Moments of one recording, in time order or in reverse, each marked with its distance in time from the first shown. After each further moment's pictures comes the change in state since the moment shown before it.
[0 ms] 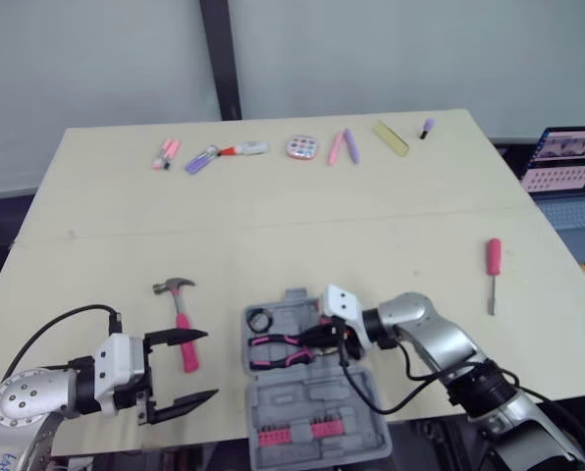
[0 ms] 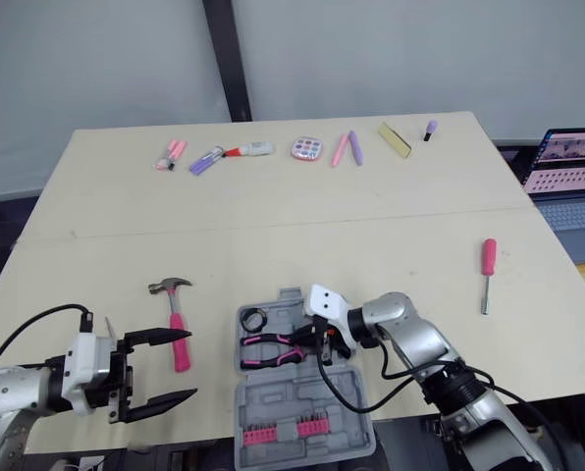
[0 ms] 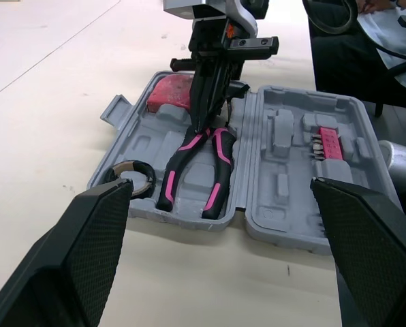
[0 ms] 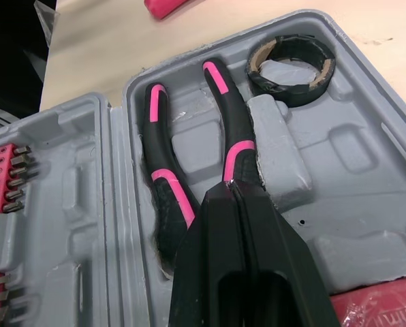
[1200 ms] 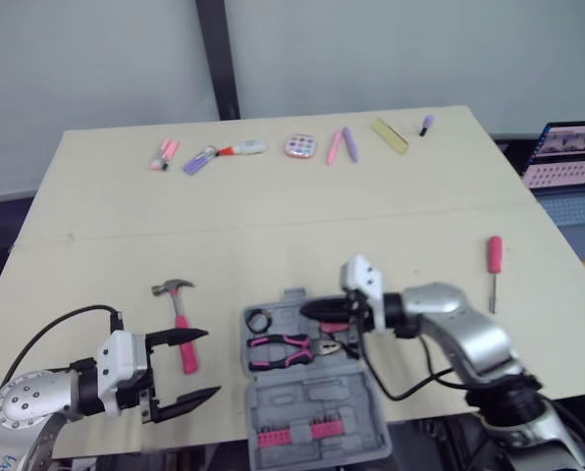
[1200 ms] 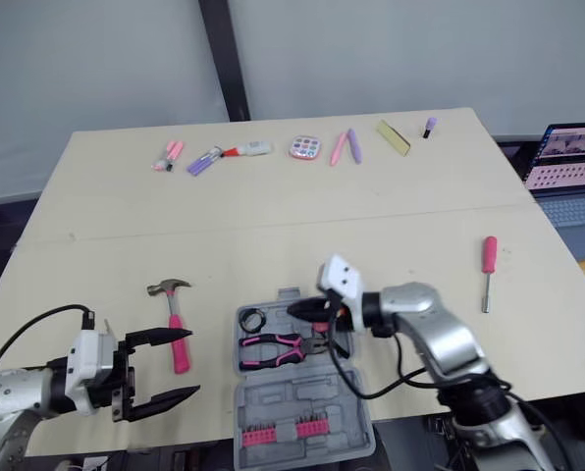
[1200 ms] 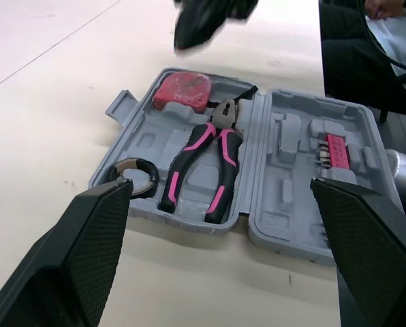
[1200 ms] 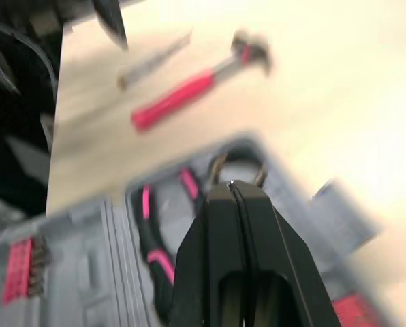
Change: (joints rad) left arm 0.006 -0.008 -0.004 -0.029 -0.017 0.064 0.054; right arm 0.065 -0.057 -0.290 -0.409 0.203 0.207 -0.084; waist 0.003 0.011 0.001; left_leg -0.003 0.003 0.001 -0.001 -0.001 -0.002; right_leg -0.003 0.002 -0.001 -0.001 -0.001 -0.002
